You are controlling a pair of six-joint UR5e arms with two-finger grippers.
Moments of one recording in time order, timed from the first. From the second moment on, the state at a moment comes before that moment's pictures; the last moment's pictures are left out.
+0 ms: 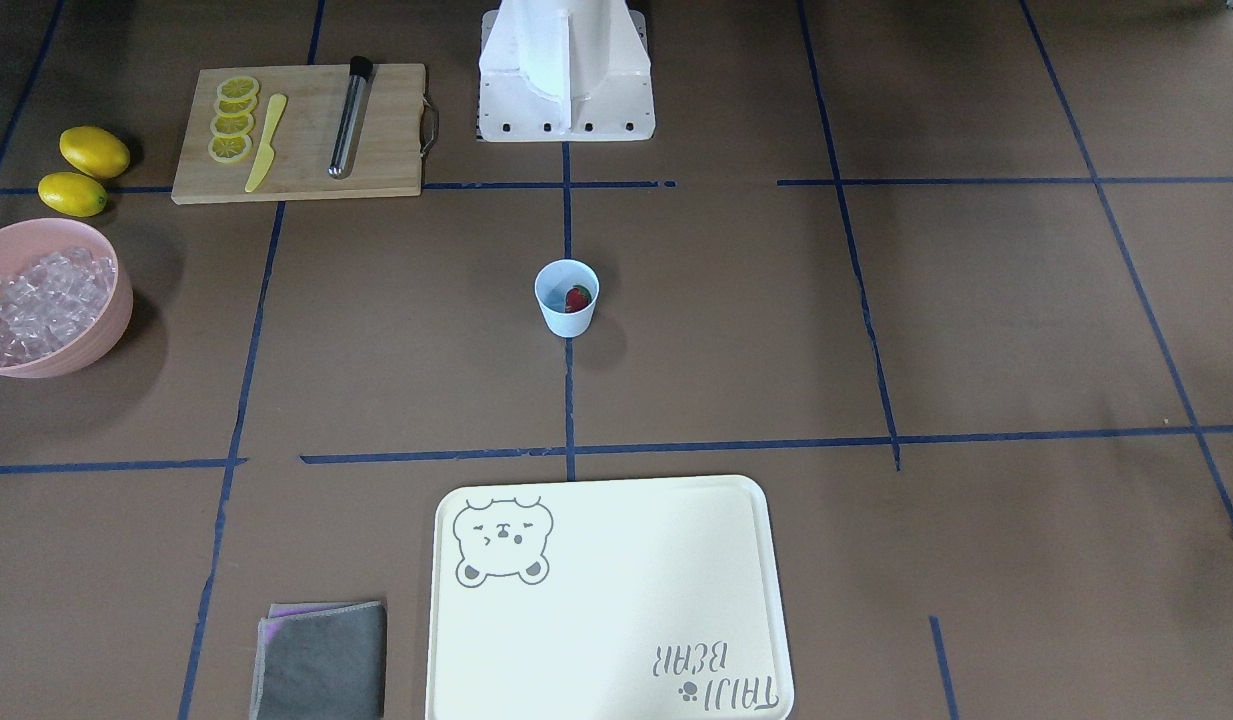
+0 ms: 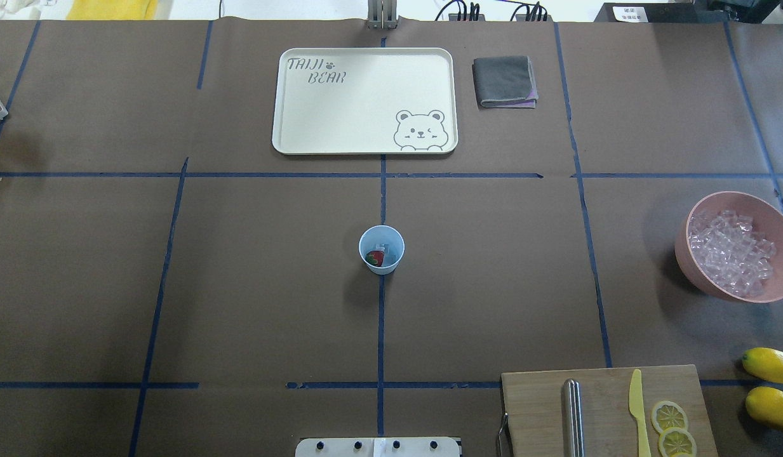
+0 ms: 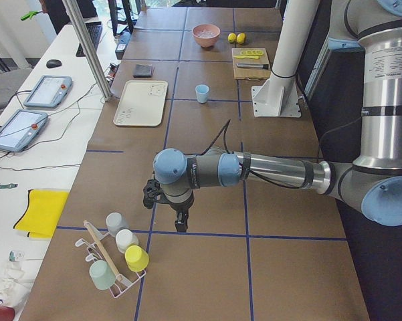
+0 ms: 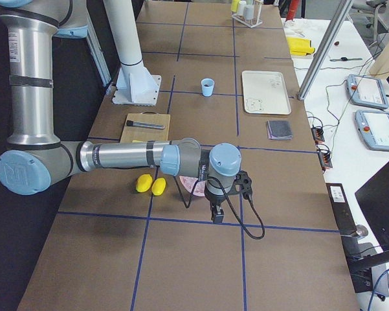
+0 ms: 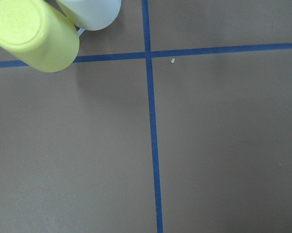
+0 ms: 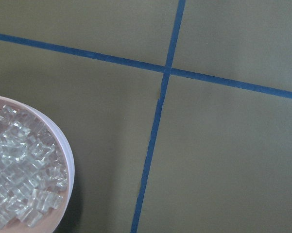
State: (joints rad) left arm -1.59 -1.50 -1.76 -1.36 -2.40 0.11; right arm 1.59 -1.62 1.72 -1.74 2.35 -0.26
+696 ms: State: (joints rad) left arm -1.59 -1.48 -1.77 -1.42 -2.40 0.11; right arm 1.59 -1.62 1.72 -1.74 2.35 -0.26
